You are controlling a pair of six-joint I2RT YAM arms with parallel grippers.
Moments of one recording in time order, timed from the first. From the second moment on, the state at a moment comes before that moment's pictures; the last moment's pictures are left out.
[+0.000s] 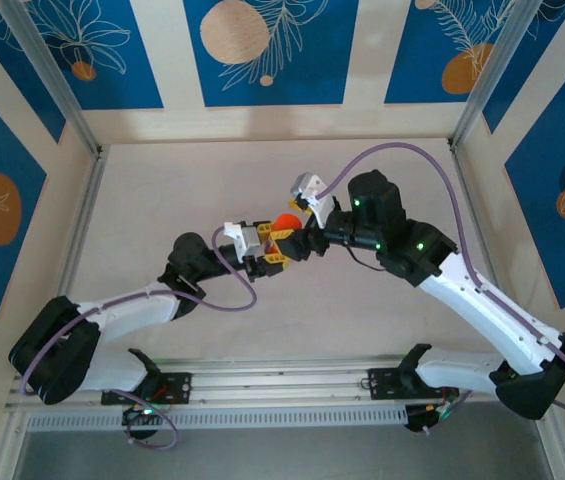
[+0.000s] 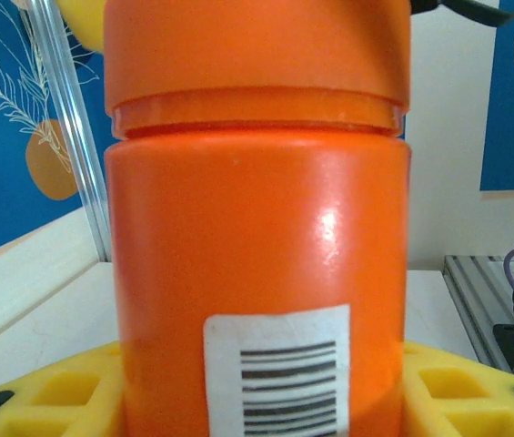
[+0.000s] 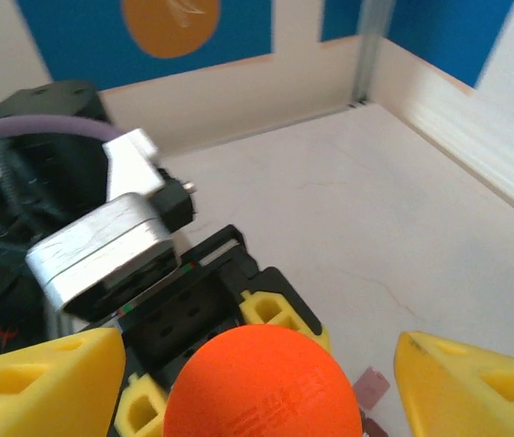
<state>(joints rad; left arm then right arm) -0.70 1.30 0.55 0.91 0.62 0.02 0.79 1.12 1.27 -0.52 -0.27 -0.08</state>
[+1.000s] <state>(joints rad) -0.70 1.28 0.55 0.88 0.60 0.03 0.99 1.14 1.24 -0.48 0.28 0.37</state>
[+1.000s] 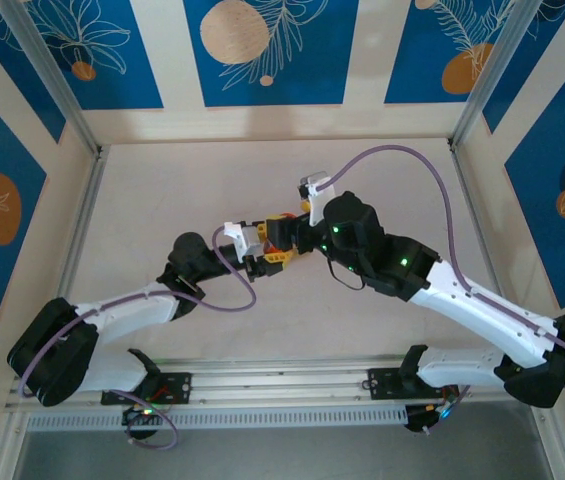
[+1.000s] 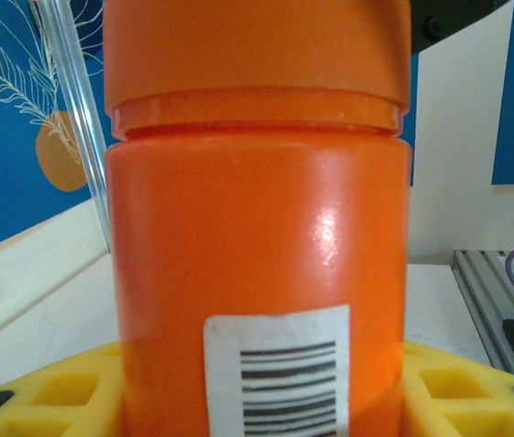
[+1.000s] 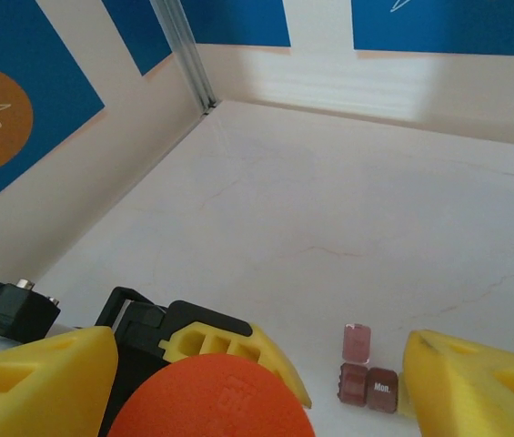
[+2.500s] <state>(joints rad) -0.70 1.26 0.54 0.88 0.65 0.03 0.77 1.08 1.12 -0.35 -0.42 -0.11</state>
